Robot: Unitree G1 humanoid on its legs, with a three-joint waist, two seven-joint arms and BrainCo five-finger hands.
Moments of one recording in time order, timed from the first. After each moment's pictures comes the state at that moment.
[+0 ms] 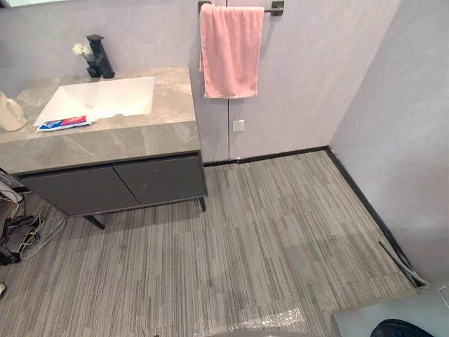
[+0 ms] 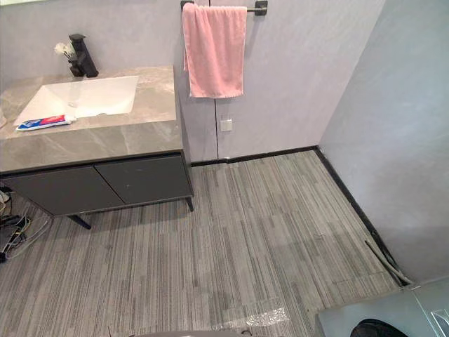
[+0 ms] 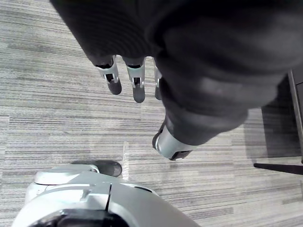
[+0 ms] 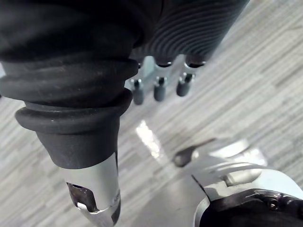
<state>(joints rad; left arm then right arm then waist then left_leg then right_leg) 0.20 0.10 0.13 1.19 -0.07 -0.14 0.05 0.16 -0.08 -0.32 1.20 0.16 -0.07 0.00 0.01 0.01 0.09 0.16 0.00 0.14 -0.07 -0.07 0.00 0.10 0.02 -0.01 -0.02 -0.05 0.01</state>
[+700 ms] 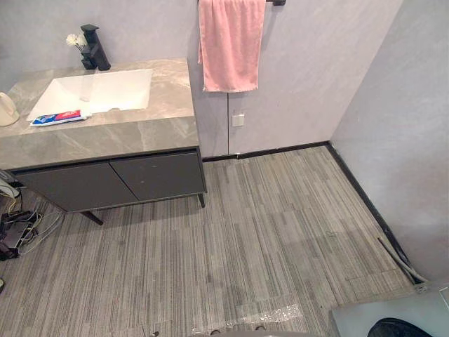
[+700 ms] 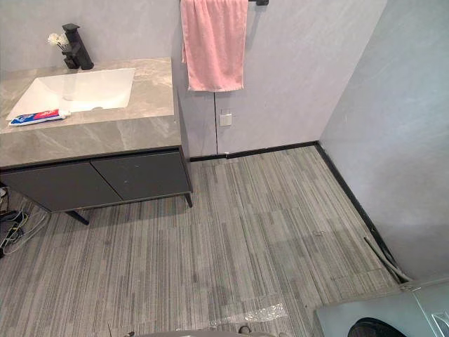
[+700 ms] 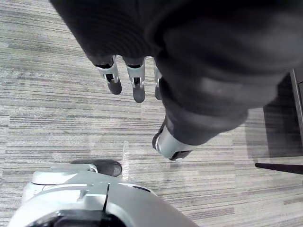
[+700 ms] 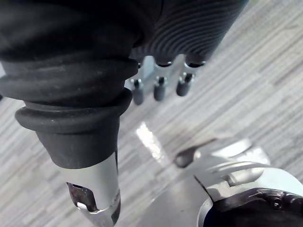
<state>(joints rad) 0.19 0.10 0.13 1.19 -0.07 -0.14 0.05 0.15 -0.07 -0.34 1.20 0.16 -0.07 0.00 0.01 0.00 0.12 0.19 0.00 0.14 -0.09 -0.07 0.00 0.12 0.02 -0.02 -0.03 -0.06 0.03</state>
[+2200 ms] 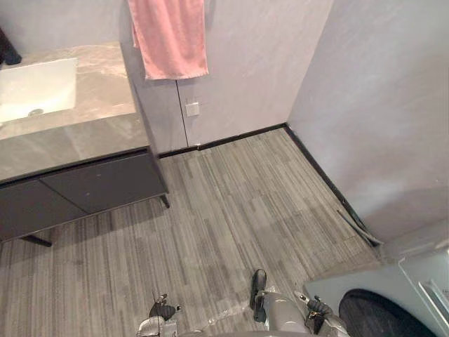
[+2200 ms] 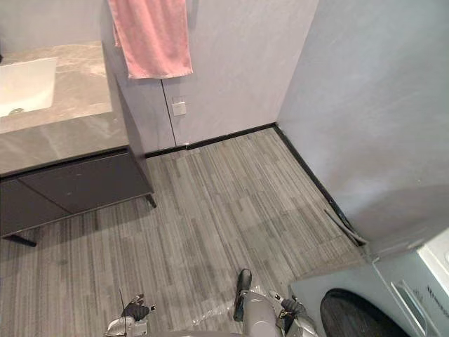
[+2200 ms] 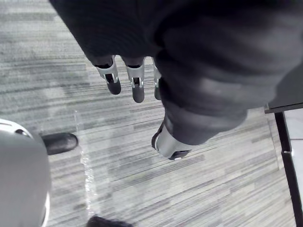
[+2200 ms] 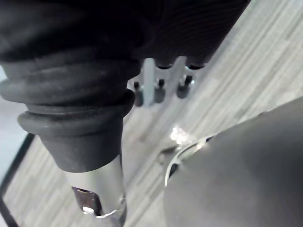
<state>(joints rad) 0.00 0.10 0.14 1.18 -0.11 -0.12 0.09 -0.05 -0.05 -0.37 1.18 0.22 -0.05 -0.03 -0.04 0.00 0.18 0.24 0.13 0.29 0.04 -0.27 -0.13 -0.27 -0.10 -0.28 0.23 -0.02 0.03</state>
